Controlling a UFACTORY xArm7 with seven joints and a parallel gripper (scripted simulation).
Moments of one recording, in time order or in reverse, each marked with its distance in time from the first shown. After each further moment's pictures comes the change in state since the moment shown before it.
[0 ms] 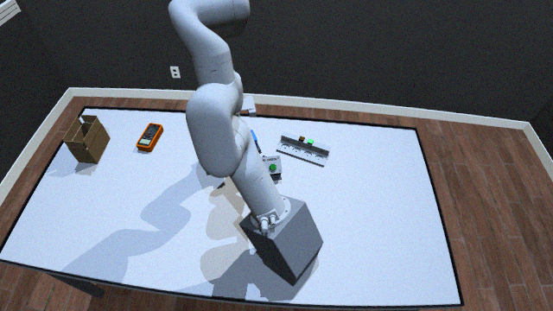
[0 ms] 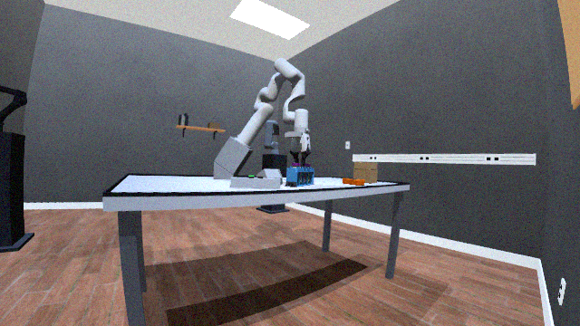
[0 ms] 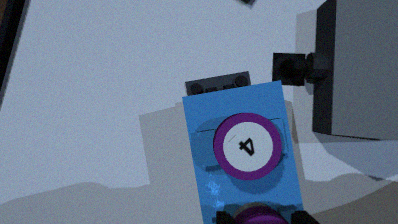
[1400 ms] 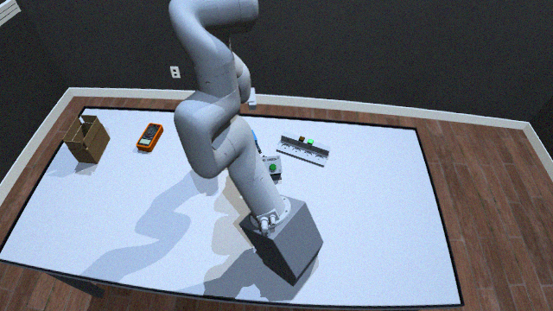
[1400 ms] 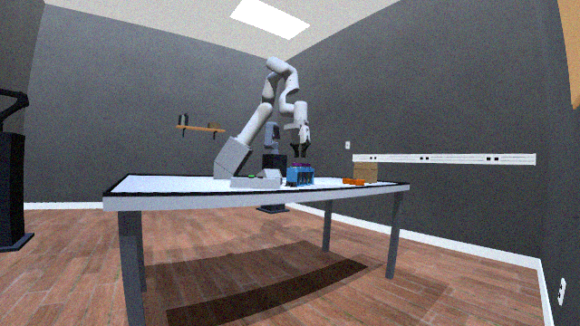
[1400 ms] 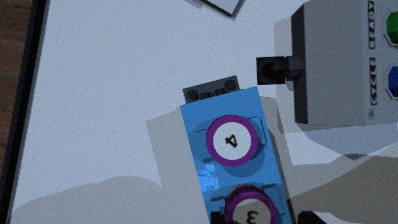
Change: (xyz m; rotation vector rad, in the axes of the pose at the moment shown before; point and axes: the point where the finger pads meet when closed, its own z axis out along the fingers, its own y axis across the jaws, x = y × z) arm 0.001 0.000 -0.043 0.014 -0.016 0.081
